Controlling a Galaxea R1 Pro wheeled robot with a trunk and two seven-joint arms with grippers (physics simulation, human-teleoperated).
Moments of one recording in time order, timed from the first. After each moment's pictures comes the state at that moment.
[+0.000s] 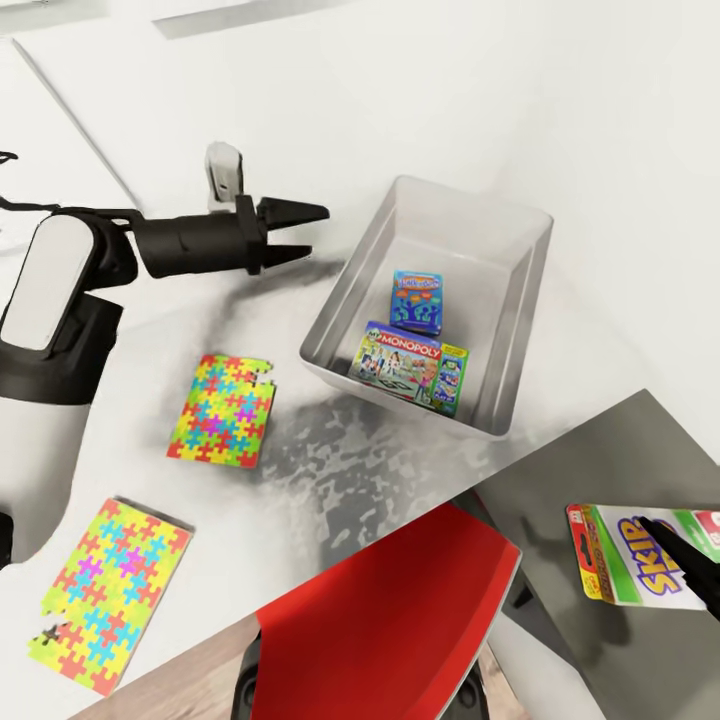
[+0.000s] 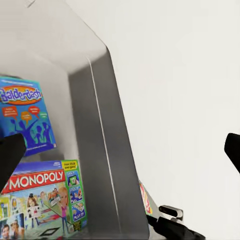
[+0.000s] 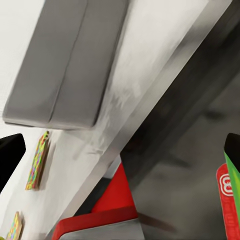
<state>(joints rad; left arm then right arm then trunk) -1.37 0.29 -0.34 -1.41 1.65 1.04 0.08 -0.25 -0.09 -1.05 -1.49 -0.23 0.80 1.56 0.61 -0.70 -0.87</state>
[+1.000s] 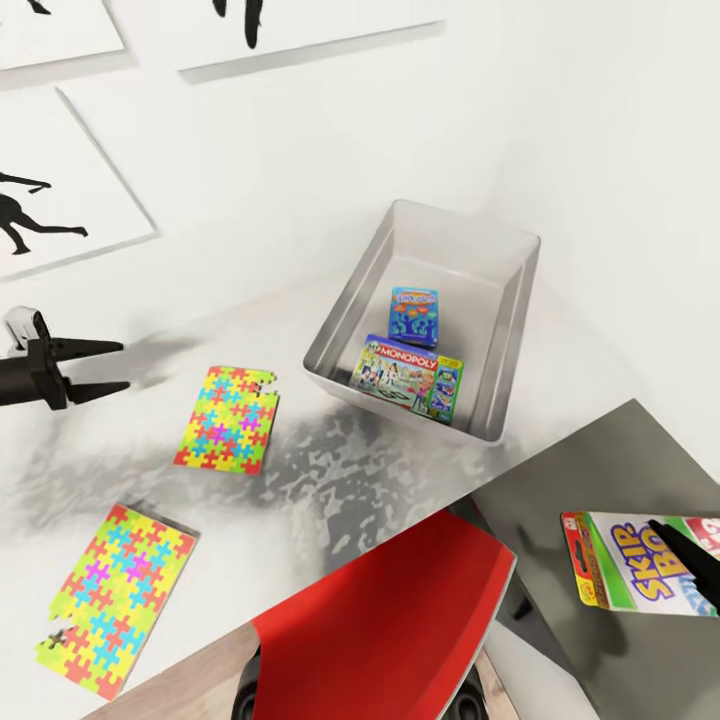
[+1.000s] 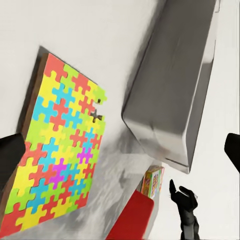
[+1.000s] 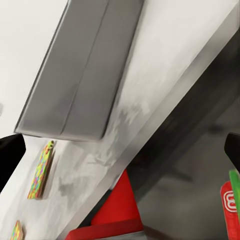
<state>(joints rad) -1.00 1.06 -0.52 -1.21 1.97 1.04 -0.34 -0.25 -0.09 -1.08 -1.49 -0.23 0.80 1.56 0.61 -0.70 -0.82</state>
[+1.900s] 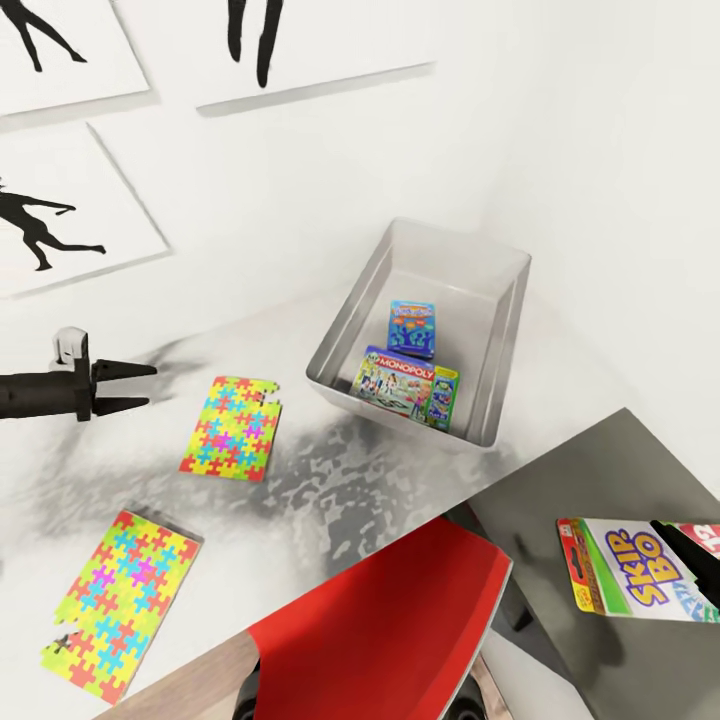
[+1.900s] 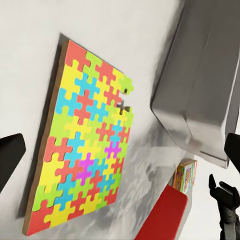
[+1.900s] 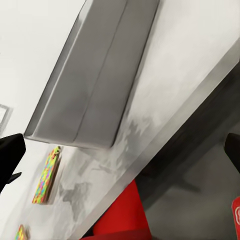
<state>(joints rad) -1.02 0.99 -0.54 -1.20 1.81 1.03 -0.29 -0.25 -0.09 -1.08 -1.49 -0.23 0.79 1.55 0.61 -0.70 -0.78</state>
